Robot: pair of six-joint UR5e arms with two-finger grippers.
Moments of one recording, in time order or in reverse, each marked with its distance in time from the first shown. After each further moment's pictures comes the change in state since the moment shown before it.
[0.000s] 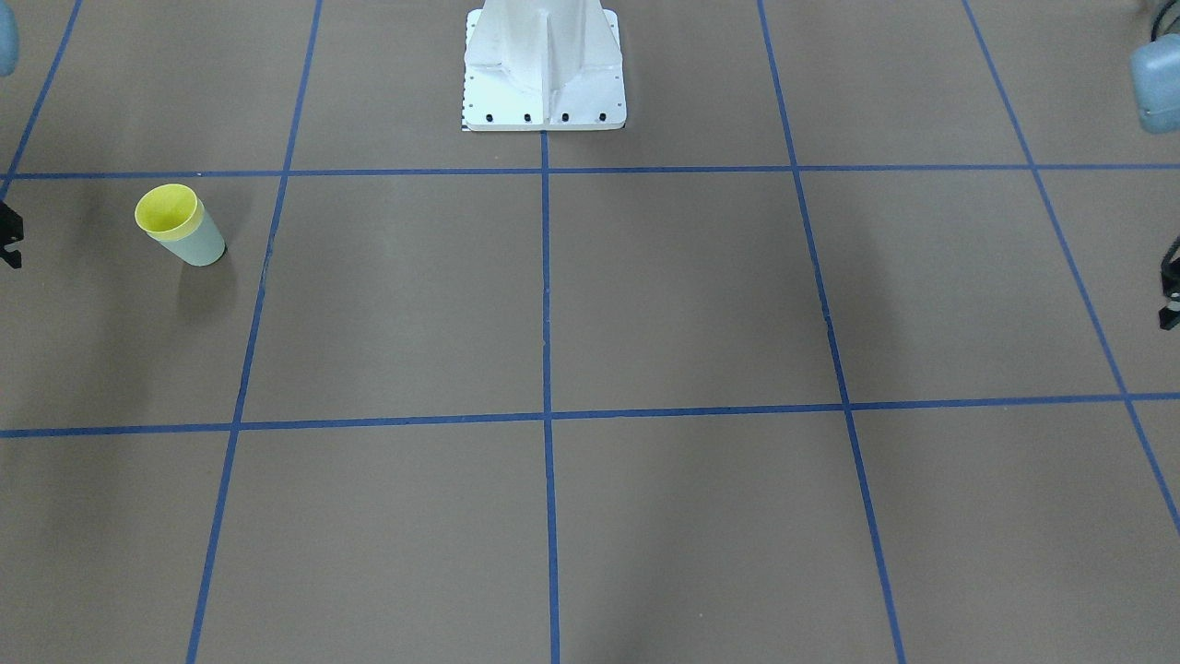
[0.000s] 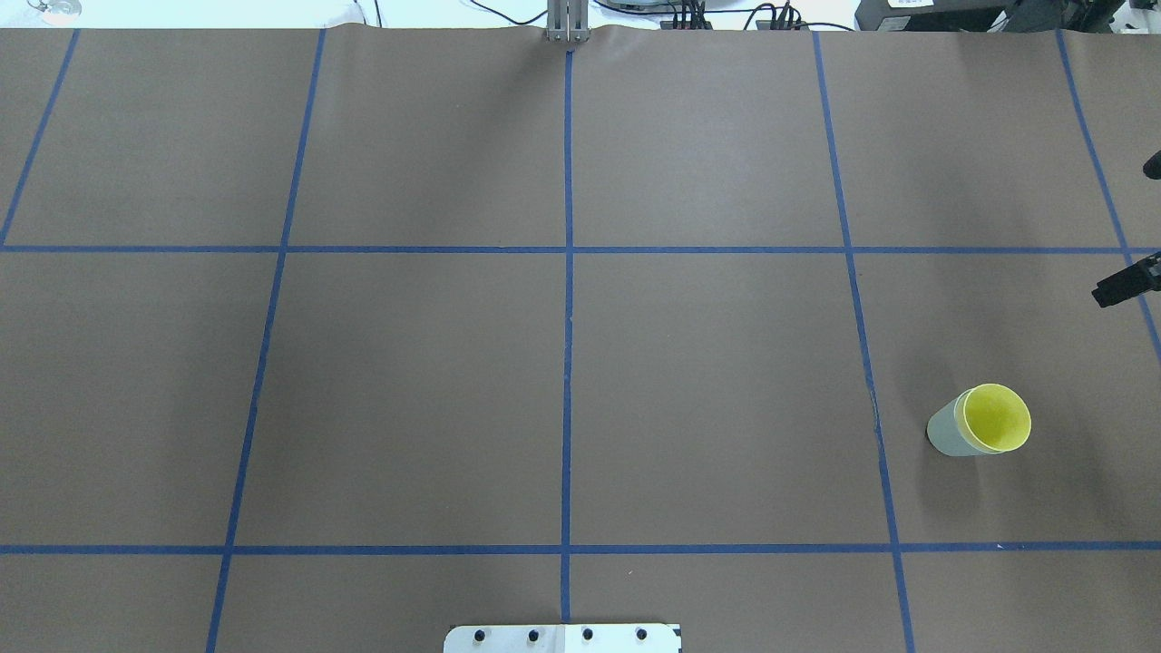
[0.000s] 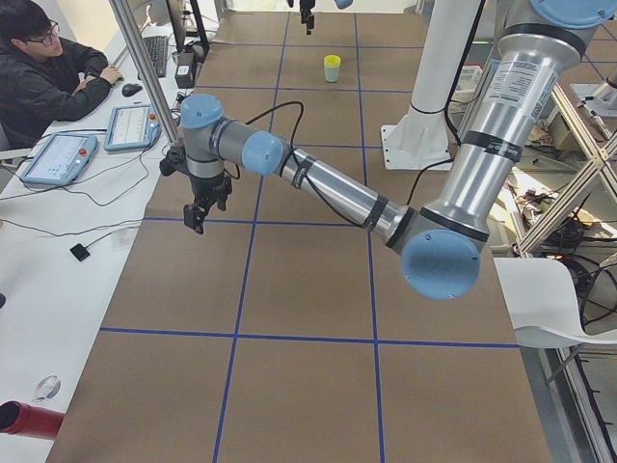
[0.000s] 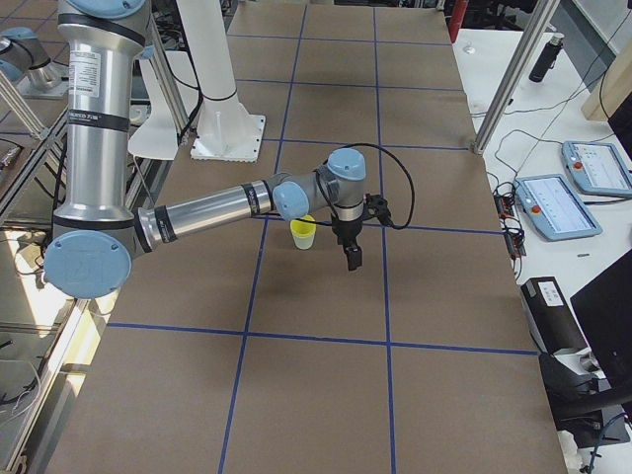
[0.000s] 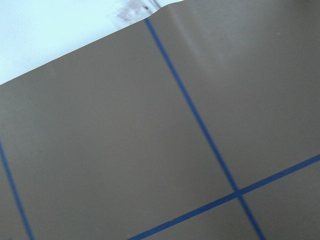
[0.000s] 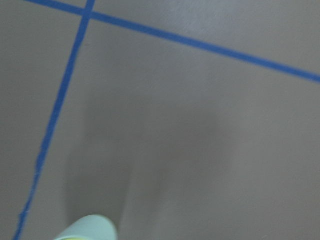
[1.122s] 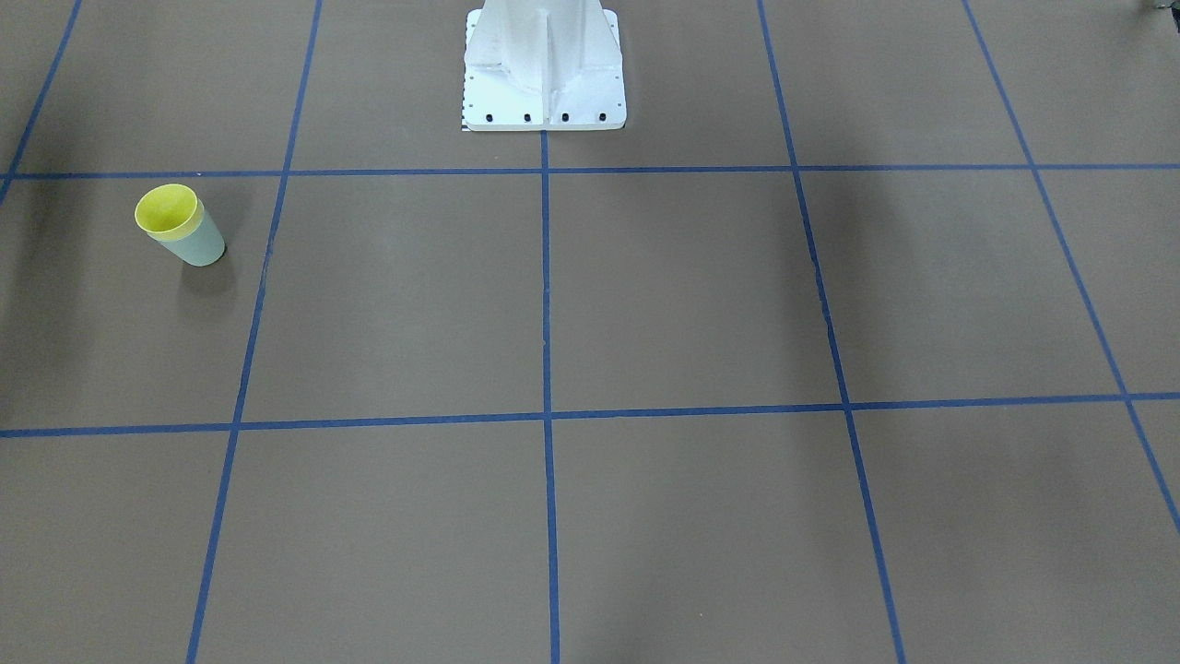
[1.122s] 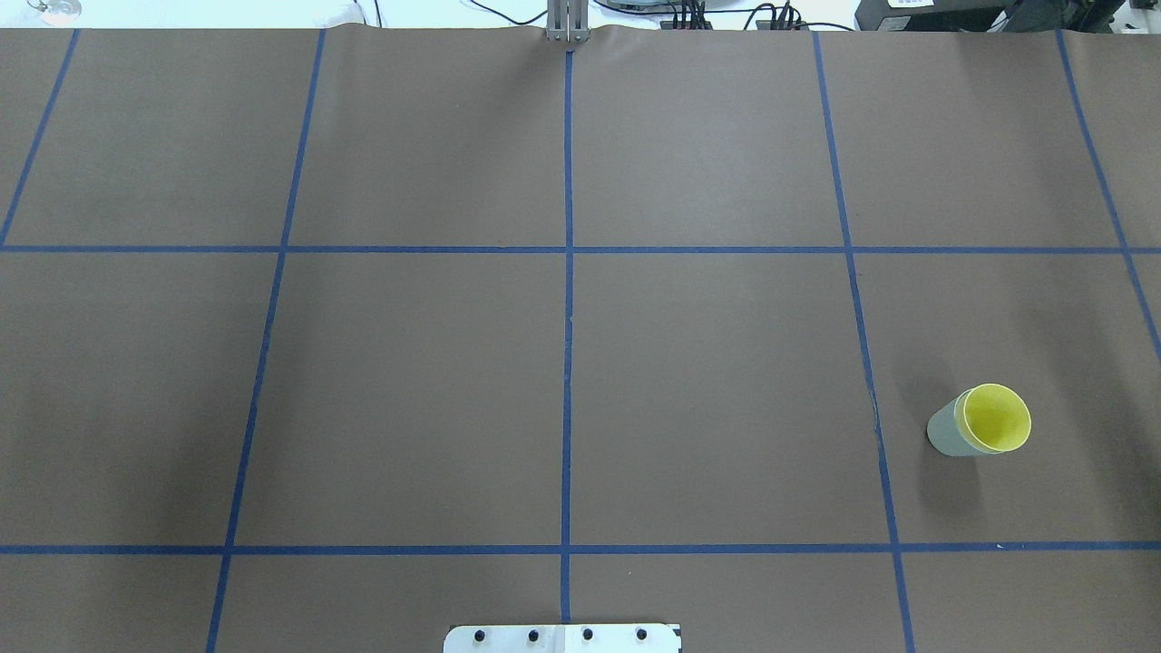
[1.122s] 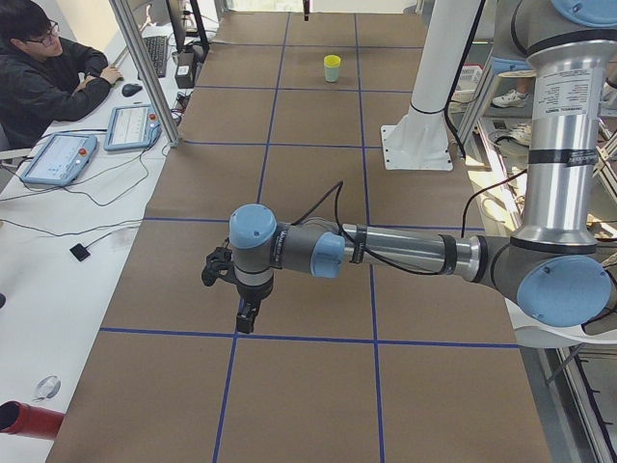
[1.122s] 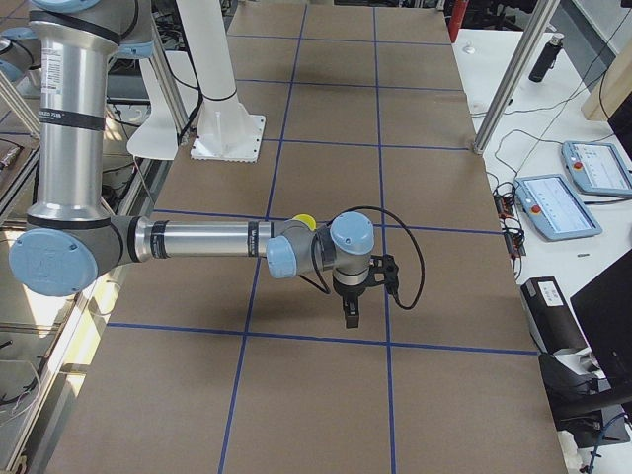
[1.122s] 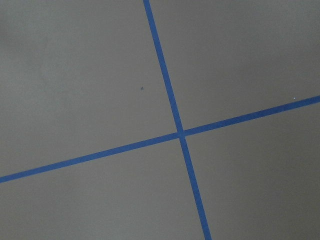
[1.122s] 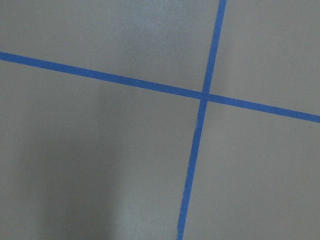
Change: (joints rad) left arm -0.117 0.331 0.009 -0.199 -0.062 -0.008; right arm 0.245 -0.013 -0.234 0.094 0.164 -0.036
